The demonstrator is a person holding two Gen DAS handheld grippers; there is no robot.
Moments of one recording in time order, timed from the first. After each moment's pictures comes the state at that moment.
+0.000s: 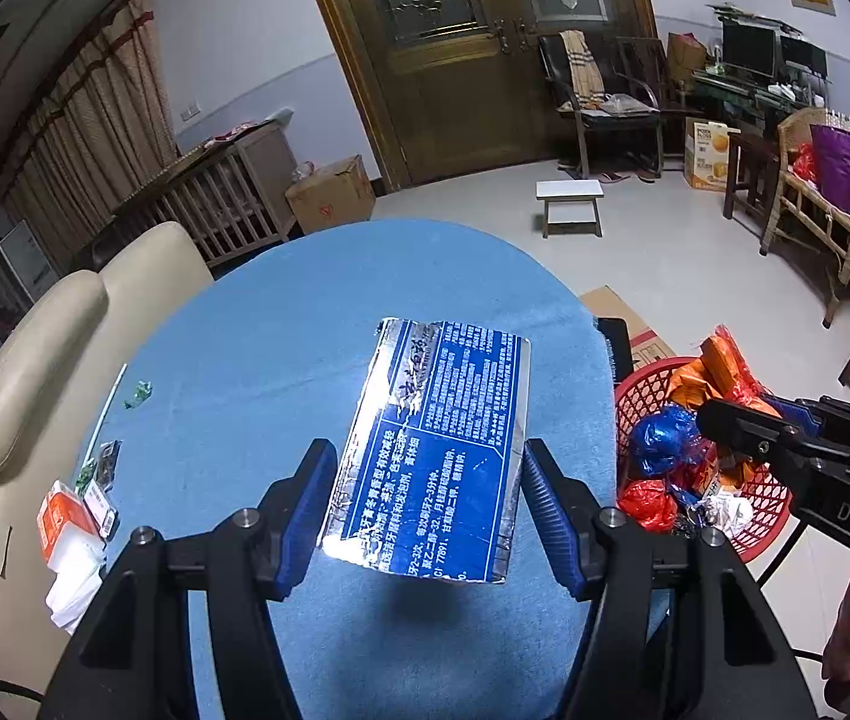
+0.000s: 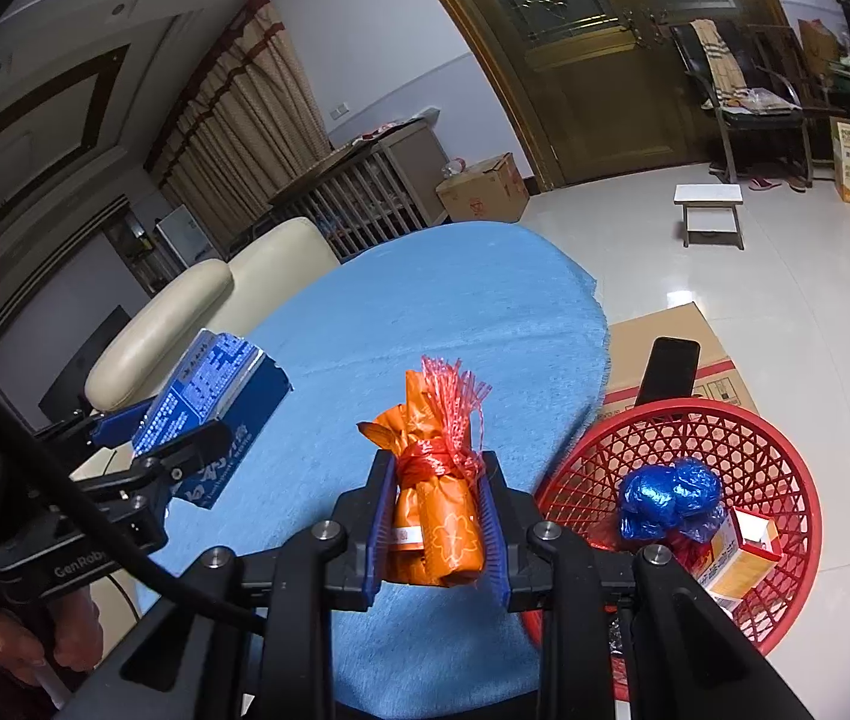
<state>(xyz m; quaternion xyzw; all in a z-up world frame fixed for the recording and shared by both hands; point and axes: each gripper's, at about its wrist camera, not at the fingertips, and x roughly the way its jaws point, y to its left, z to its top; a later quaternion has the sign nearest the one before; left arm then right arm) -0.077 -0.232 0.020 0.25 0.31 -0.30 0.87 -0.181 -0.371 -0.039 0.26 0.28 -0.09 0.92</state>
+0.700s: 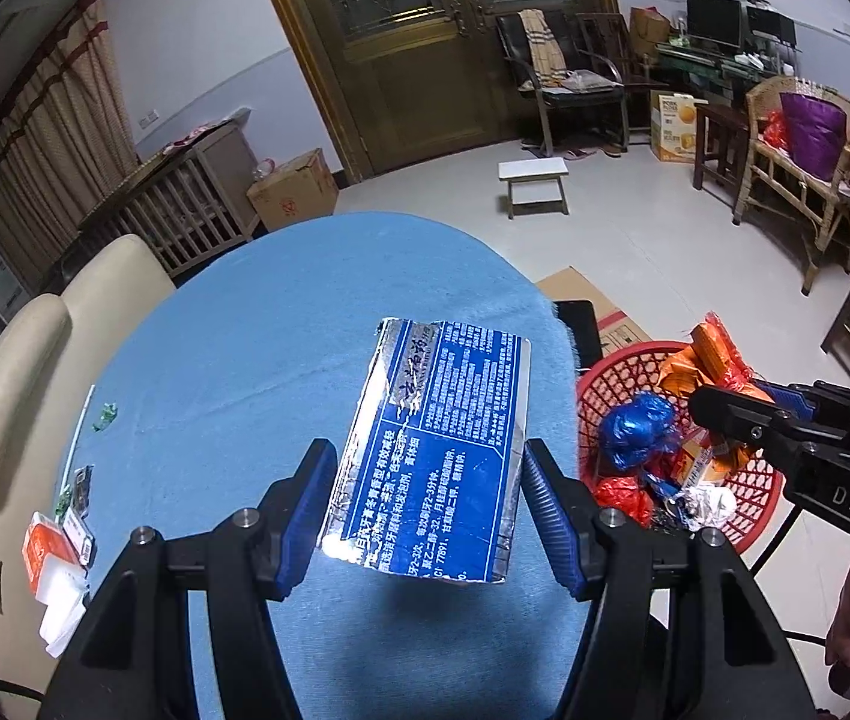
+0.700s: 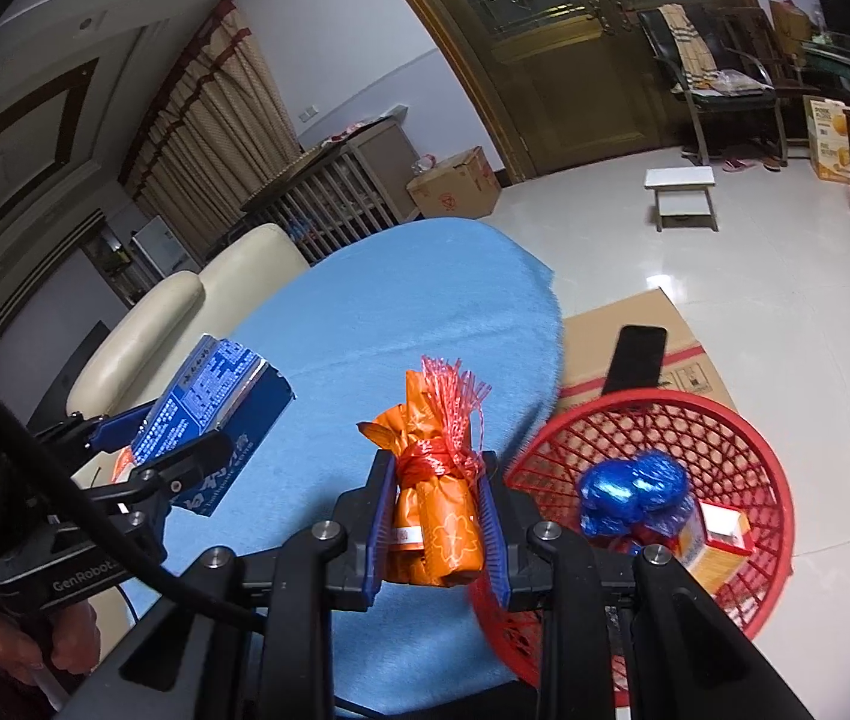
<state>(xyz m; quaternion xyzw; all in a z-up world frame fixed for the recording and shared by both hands) -0.079 -0.261 0.011 0.28 0.32 -0.33 0.84 -0.193 -0.400 -0.051 0.28 0.29 -0.12 0.91</state>
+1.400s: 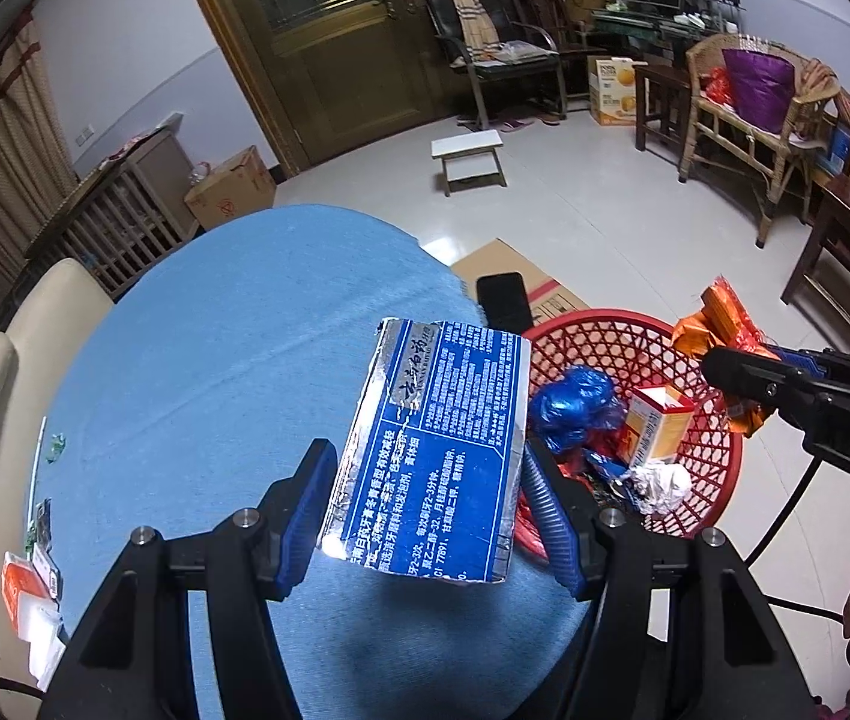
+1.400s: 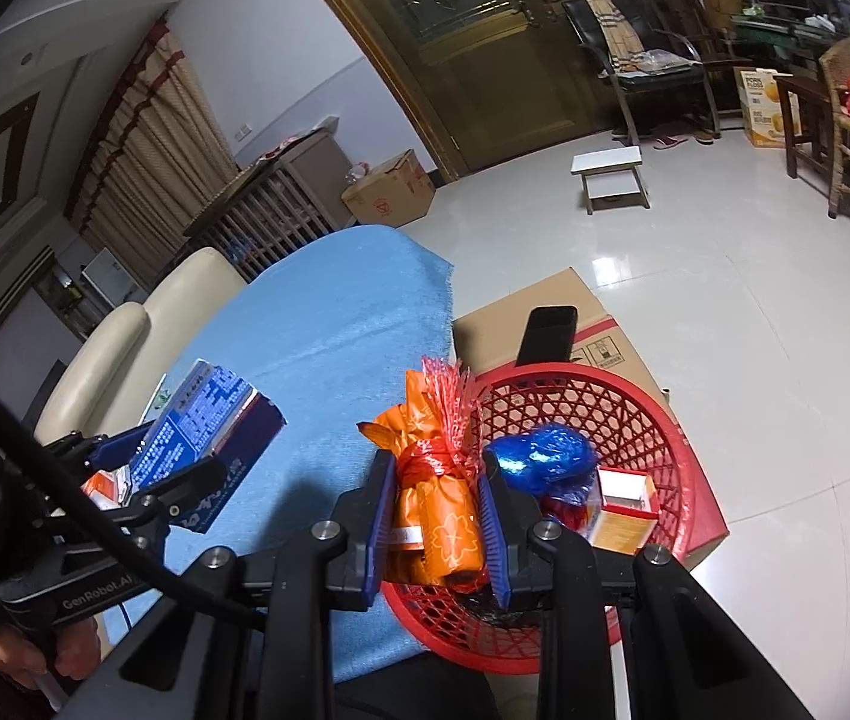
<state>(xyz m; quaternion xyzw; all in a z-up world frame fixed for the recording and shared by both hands) -0.107 -0.306 -0.011 0.31 0.34 -0.38 0.80 -0.247 -0.438 -0.062 0.32 0.29 -0.18 0.88</state>
